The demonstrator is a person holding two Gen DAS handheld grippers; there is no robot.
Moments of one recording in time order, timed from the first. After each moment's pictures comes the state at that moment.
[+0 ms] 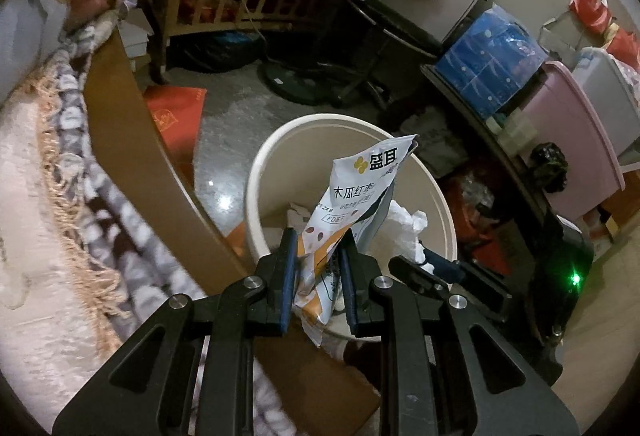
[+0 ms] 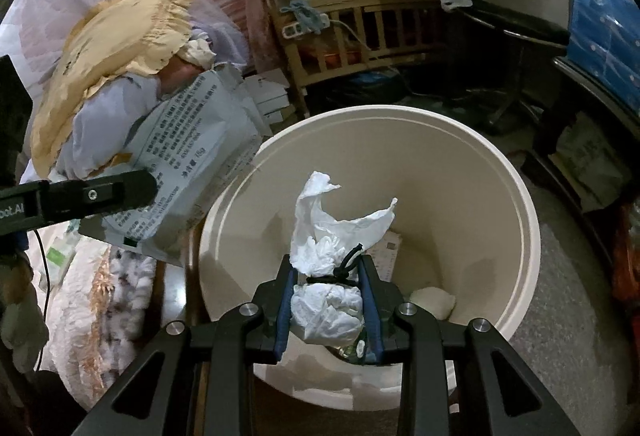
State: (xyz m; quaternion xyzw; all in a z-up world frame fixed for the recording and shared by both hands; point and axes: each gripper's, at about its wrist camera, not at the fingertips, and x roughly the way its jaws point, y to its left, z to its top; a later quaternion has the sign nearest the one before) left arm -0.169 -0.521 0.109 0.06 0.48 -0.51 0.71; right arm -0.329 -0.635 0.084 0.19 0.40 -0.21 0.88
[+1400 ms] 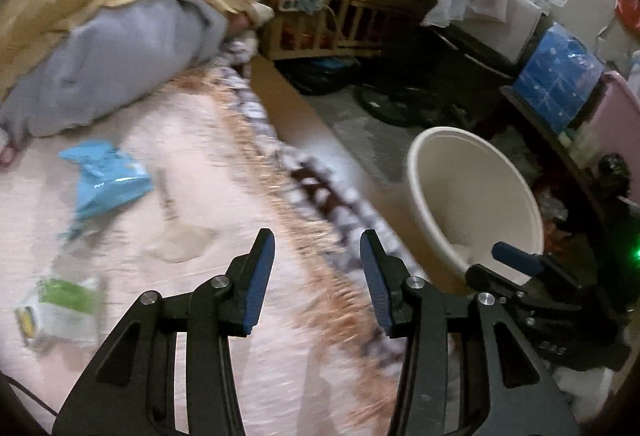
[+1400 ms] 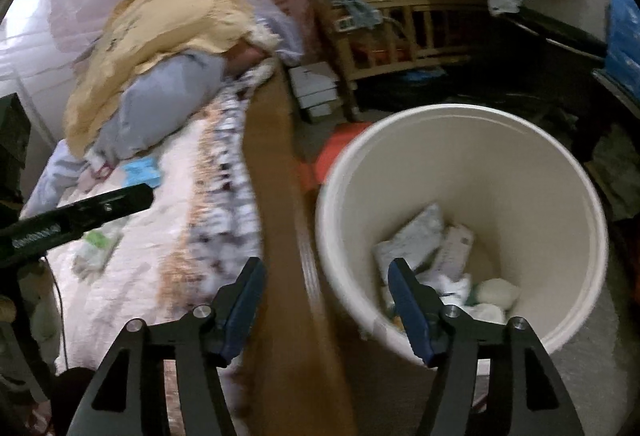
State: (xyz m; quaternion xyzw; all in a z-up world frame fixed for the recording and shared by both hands) left arm -0.145 -0.386 0.122 0.10 0.43 -0.38 0.81; right arm -0.295 -0.551 0.095 0.19 0.40 -0.14 0.89
